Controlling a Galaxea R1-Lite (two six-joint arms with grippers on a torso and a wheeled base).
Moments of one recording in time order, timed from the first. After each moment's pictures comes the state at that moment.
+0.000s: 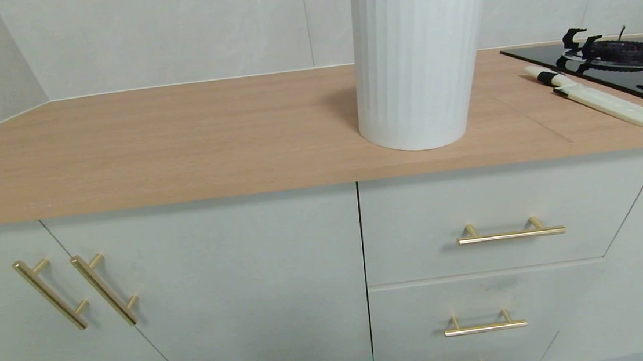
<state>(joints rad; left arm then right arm) 0.00 0.00 0.00 0.00 -0.01 0.00 0.00 0.00 0.00 -0.01 -0.03 0.01</state>
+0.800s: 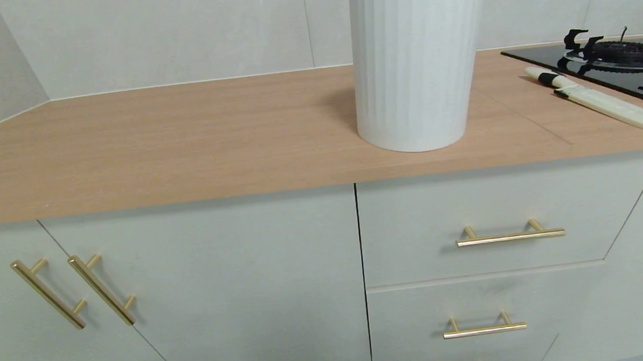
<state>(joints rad) 0.00 0.00 0.00 0.00 -0.01 0.00 0.00 0.00 0.00 -0.01 -0.03 0.01</state>
